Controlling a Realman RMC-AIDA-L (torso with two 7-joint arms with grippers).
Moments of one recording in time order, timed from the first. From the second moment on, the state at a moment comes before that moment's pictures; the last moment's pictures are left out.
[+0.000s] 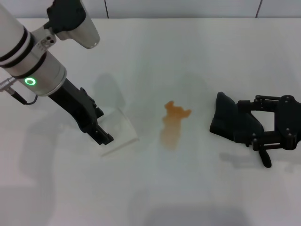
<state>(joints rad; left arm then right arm) -0.91 -2.08 1.07 0.86 2.67 1.63 -1.99 0.26 2.01 -1.02 -1.04 -1.69 -1.70 1.58</state>
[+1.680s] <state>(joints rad) -0.92 -2.08 1.10 0.76 2.60 1.52 -1.96 0.26 2.01 -1.04 -1.04 -1.69 -1.71 1.58</state>
